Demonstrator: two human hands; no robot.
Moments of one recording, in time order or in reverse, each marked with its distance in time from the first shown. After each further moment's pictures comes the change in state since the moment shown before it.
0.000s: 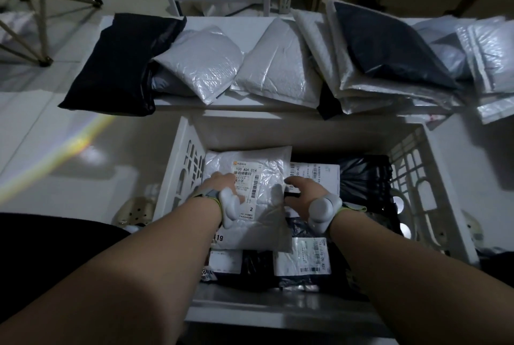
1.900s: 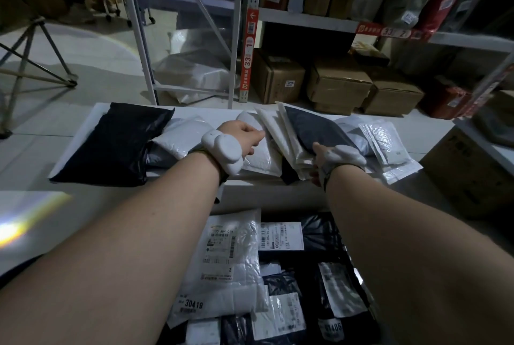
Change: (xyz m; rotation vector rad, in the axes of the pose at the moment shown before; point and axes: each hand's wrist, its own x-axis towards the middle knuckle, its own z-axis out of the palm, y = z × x) left_hand -0.092 0.069 -0.178 -0.997 0.400 0.504; right_hand -0.039 -0.071 -0.176 0.774 0.556 0.237
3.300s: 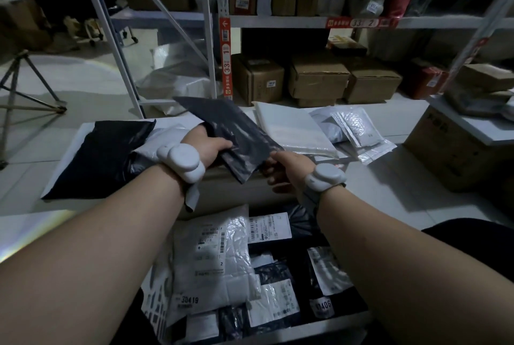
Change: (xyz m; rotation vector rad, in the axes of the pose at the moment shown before) left_hand -0.038 0.009 0.004 0.093 0.097 0.070; right_hand -0.079 0.033 -0.015 0.276 -0.331 -0.173
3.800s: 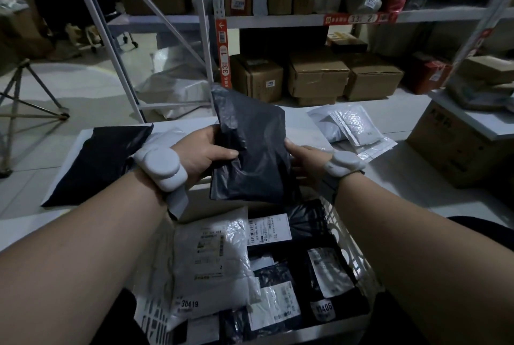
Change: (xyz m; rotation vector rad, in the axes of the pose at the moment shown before) left_hand -0.018 0.016 0.001 -0.300 -0.412 0.082; right_hand 0.018 -0.005 -0.049 -0.113 -0.043 0.010
